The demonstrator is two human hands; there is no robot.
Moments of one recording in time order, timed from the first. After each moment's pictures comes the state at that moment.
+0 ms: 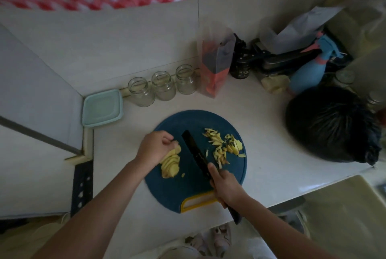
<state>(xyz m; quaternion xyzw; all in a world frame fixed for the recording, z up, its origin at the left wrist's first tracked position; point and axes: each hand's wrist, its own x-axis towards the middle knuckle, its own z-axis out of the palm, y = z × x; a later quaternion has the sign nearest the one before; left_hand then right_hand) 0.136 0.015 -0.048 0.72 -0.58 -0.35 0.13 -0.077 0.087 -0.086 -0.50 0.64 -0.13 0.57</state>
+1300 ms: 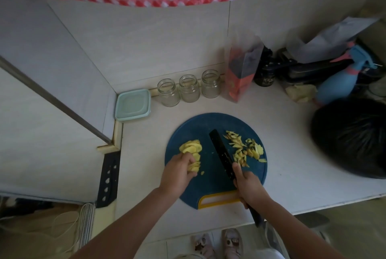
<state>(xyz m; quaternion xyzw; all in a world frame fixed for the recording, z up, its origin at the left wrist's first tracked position) 0.134 0.091 -0.090 0.70 -0.67 -0.21 0.13 -0.079 0.087 -0.084 -0.49 0.67 -0.12 0.55</state>
